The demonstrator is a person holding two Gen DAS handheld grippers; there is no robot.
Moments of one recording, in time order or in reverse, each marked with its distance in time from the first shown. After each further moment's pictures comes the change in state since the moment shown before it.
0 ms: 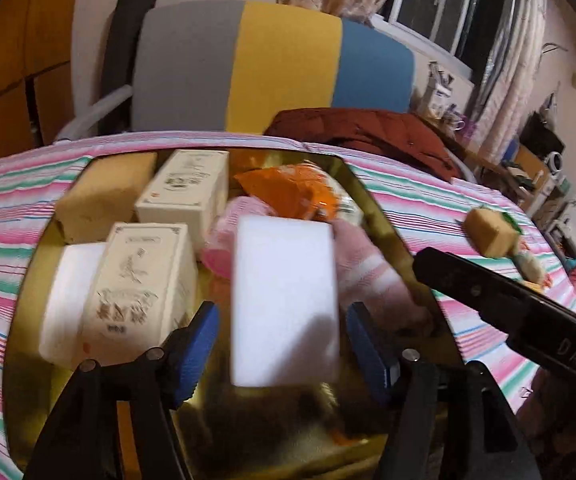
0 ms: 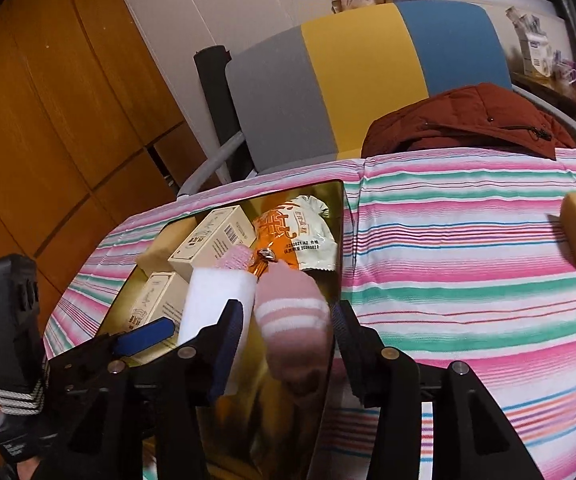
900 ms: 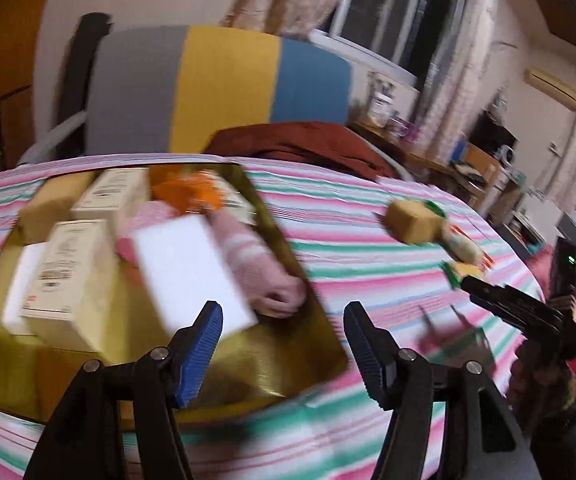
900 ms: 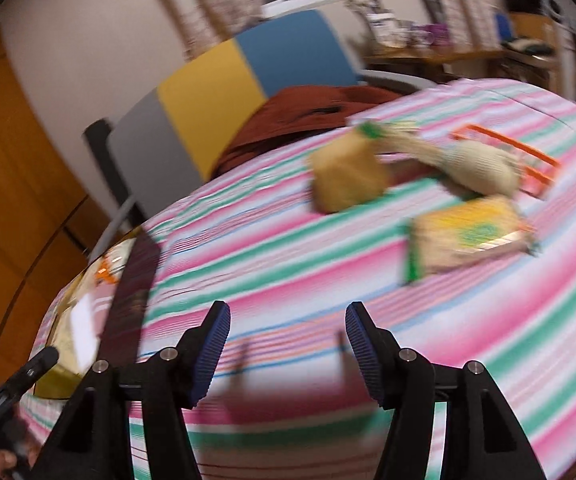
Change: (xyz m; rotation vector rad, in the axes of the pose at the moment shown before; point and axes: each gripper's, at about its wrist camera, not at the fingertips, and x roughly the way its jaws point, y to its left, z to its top) left arm -0.039 -0.070 -0.030 0.103 -0.070 -0.153; right arm -0.132 -0.178 -0.067 0.318 -0.133 -0.279
